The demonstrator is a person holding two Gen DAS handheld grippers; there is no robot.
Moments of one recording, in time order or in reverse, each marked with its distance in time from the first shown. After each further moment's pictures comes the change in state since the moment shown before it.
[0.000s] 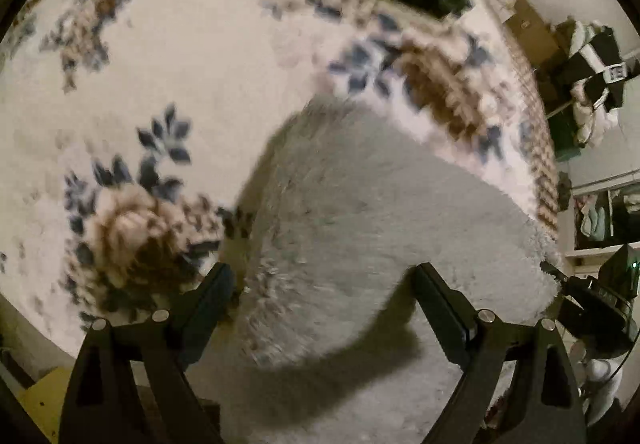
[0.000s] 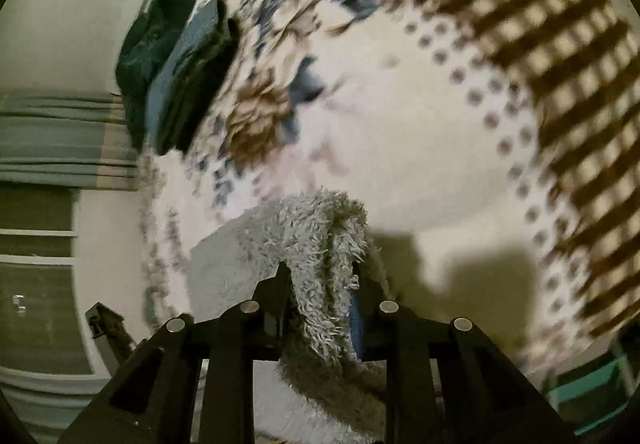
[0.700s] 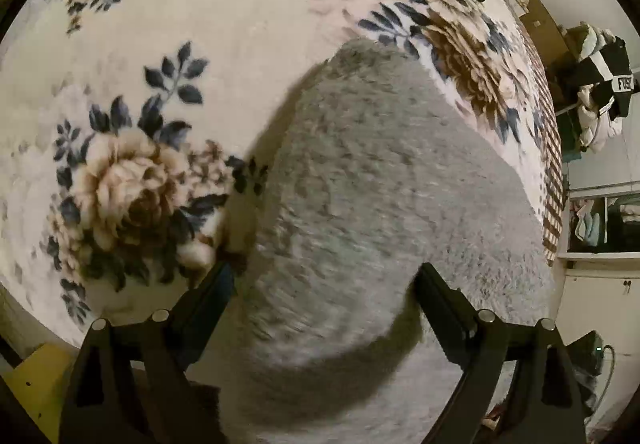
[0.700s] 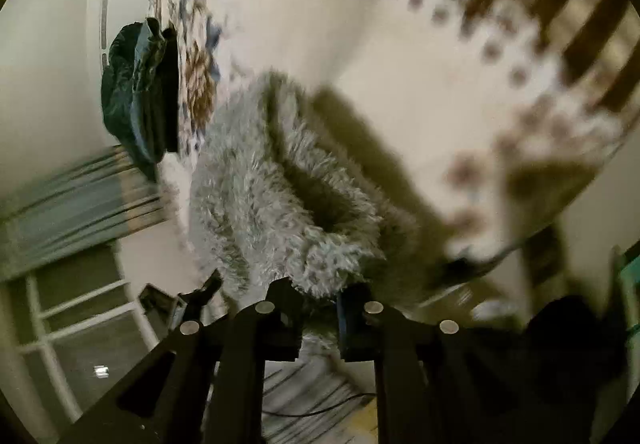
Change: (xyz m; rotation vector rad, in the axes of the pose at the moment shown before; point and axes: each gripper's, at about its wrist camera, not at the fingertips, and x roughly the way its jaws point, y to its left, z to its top) left arm 0.010 0.019 -0.021 -0.062 0.046 -0.044; right arm 0.007 -0.070 -0.108 0.351 0.087 0.158
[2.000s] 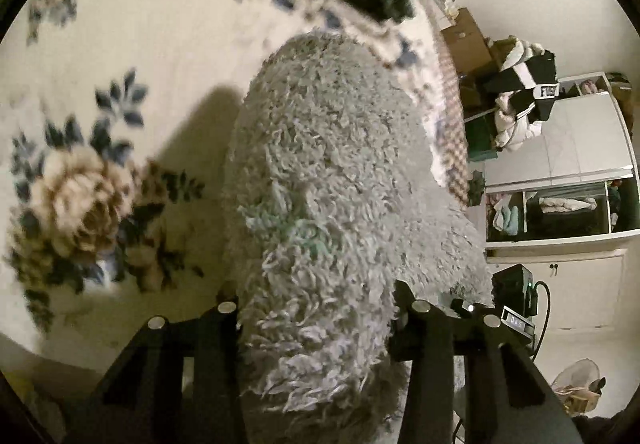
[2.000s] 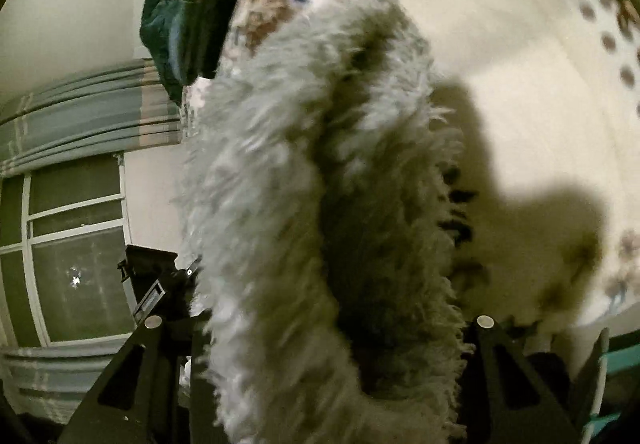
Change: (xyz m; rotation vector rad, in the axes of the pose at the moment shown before) left arm -0.062 -0.001 0.004 0.029 -0.020 -0.335; right arm 0.118 0.103 0.011 -0.290 0.187 0.082
